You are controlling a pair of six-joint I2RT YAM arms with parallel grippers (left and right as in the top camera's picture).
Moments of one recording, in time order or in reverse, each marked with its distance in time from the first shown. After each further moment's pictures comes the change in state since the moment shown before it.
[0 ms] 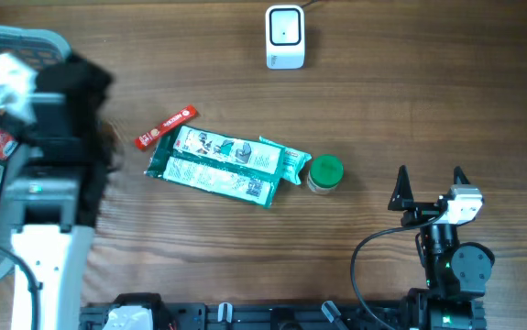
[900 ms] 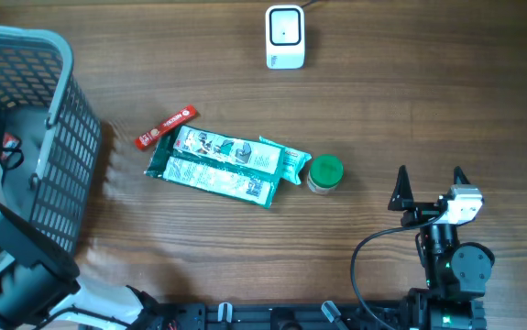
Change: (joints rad) left arm 0.689 0.651 -0.001 0.328 0.474 0.100; right arm 0.000 0.000 0.000 0.000 0.000 0.000
